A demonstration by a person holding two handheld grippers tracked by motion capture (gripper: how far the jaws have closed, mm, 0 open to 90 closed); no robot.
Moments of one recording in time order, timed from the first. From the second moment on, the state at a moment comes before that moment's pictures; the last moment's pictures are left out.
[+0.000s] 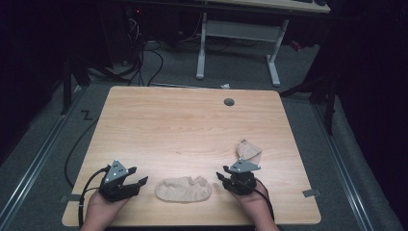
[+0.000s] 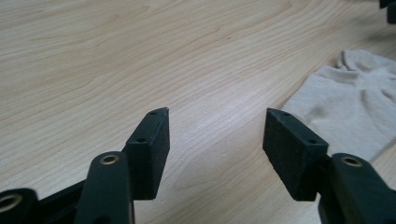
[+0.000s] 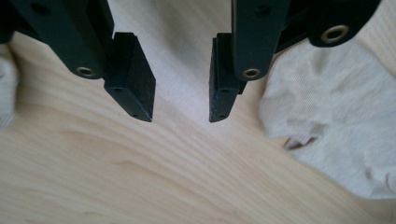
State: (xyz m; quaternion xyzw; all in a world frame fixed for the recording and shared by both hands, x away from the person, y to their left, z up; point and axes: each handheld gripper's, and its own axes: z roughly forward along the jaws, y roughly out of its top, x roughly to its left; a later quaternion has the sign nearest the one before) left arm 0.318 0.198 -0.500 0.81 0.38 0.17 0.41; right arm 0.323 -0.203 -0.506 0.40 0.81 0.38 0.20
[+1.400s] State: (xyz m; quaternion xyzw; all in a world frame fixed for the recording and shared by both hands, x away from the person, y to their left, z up) left arm 0.330 0.197 -0.510 0.82 0.39 0.16 0.39; right arm 0.389 -0.251 -0.511 0.48 0.79 0.27 0.25
